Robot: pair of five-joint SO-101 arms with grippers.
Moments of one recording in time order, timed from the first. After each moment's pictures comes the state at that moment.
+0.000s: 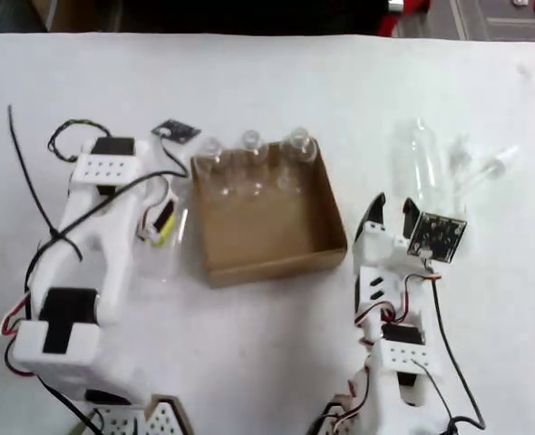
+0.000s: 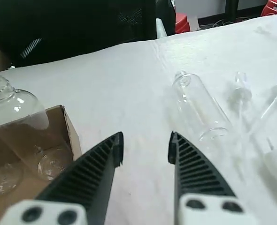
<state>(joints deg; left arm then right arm) -4.6 7.1 13.3 82.8 -19.8 3.3 -54.0 94.4 -17.6 -7.3</state>
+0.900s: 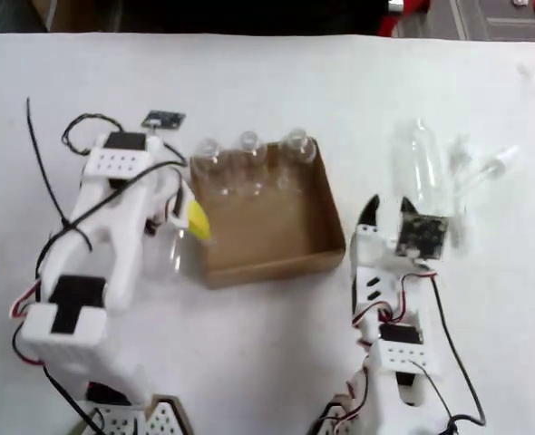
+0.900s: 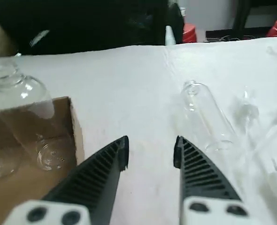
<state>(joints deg) -2.8 13.7 8.6 81.1 0.1 1.1 -54.0 94.4 -16.6 2.1</state>
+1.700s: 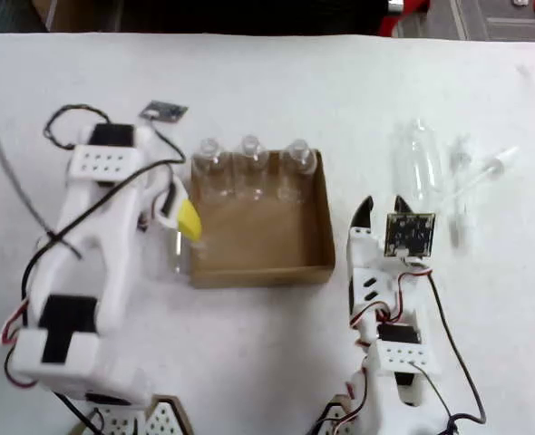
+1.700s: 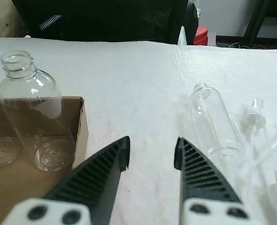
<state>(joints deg) -3.9 3.5 6.5 90.6 -6.7 0.6 -54.0 94.4 -16.2 5.1</state>
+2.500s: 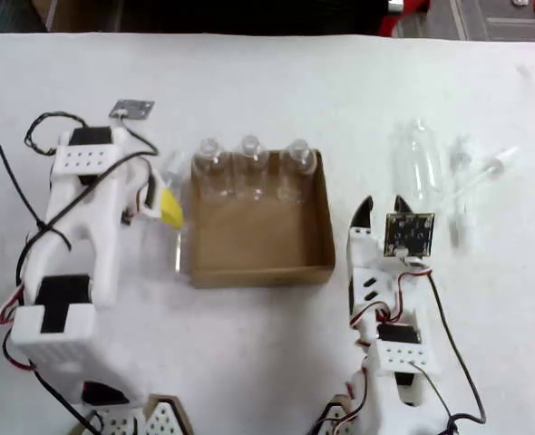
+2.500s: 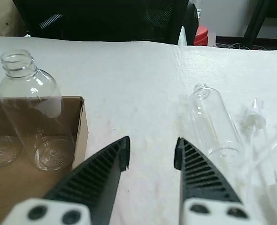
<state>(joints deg) -9.8 13.5 6.4 79.6 -4.7 0.5 -54.0 94.4 -16.2 5.5</state>
